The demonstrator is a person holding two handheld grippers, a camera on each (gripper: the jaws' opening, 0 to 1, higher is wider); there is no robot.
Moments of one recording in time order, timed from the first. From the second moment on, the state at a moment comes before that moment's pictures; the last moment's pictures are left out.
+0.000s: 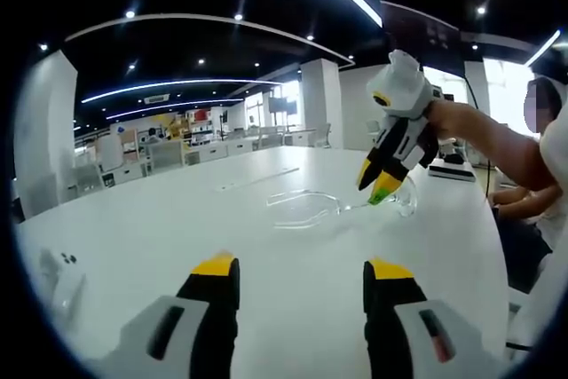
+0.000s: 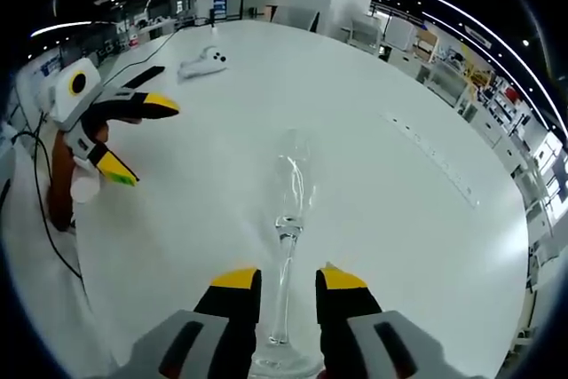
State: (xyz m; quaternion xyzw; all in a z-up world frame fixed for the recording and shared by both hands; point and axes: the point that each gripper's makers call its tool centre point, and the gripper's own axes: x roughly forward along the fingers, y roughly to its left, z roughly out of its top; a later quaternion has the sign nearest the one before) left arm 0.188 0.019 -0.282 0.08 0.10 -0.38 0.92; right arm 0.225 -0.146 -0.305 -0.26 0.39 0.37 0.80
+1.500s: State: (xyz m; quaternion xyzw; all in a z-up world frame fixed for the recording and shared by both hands) left arm 0.188 0.018 -0.281 0.08 0.10 -0.38 0.92; right arm 0.236 -0.139 -0.315 -0.27 0.42 0.37 0.78
